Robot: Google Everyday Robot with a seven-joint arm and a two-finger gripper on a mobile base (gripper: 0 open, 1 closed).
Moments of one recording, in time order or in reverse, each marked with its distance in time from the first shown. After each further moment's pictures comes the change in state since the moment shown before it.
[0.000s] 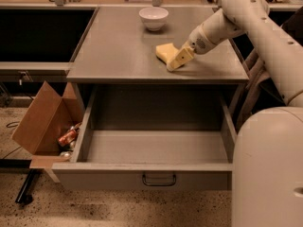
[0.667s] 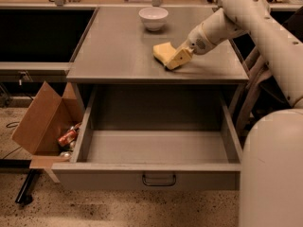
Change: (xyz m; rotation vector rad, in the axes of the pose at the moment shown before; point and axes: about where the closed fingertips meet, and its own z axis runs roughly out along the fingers) arm -0.006 0.017 -0.006 -0.028 -0.023 -0.050
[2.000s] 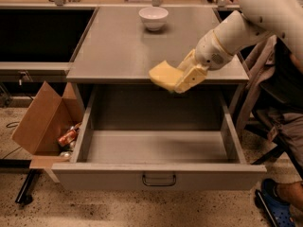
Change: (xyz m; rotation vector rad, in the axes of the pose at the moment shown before) arm 0.028 0.124 -0.060 -0.167 0.071 -0.253
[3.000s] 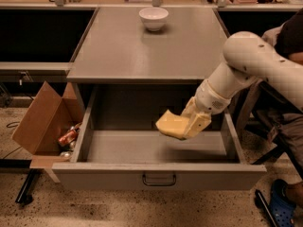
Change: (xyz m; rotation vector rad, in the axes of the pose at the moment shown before) arm 0.100 0.073 0.077 -0.205 0.163 -0.057
